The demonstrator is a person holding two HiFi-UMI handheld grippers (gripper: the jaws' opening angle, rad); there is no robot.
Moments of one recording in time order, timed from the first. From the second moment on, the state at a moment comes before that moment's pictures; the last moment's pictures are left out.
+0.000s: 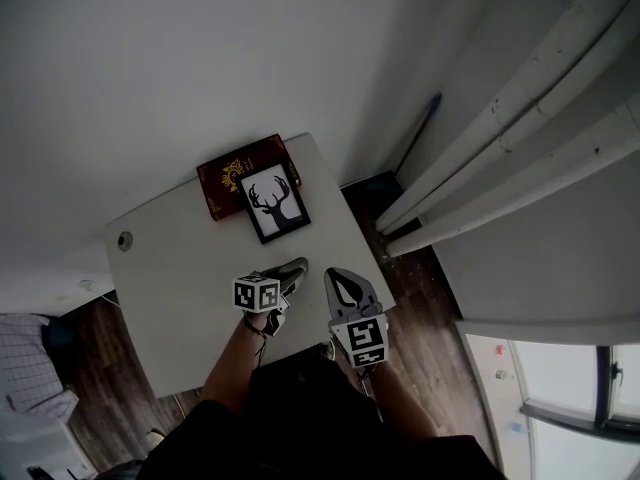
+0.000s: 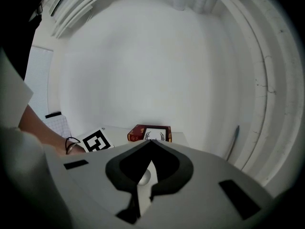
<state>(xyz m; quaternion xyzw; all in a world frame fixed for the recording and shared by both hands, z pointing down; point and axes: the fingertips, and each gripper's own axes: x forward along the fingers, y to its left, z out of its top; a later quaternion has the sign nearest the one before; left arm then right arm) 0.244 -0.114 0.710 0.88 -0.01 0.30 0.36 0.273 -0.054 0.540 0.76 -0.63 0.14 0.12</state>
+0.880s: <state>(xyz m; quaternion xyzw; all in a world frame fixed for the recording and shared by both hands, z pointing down) 0.243 -0.124 0.725 0.89 -0.04 0.36 0.29 0.280 -0.063 0.558 0.75 -0.64 0.16 0.12</state>
